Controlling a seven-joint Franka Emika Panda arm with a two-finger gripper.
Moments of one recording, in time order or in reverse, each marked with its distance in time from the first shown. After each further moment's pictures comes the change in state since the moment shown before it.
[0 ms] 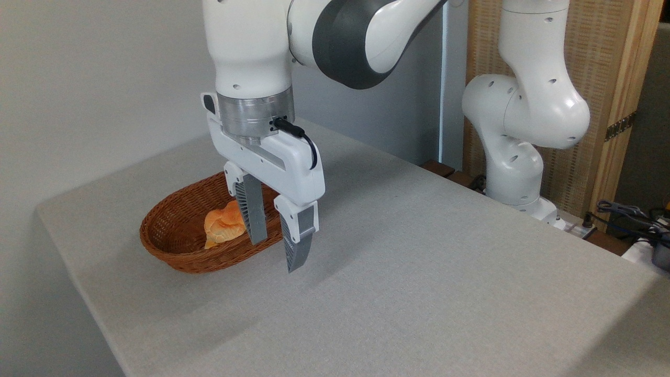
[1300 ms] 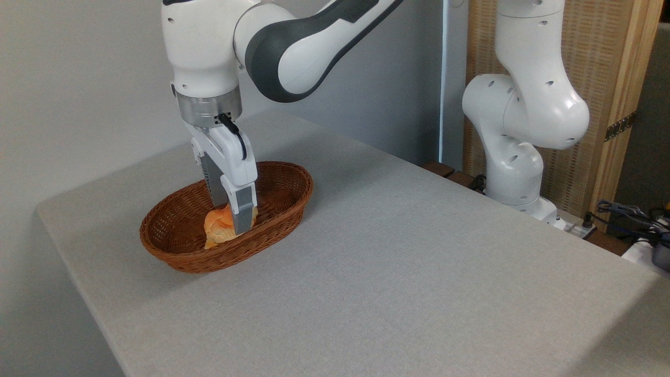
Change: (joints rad) arm -0.026 0.072 -0.235 0.001 -0.101 0.072 -0.067
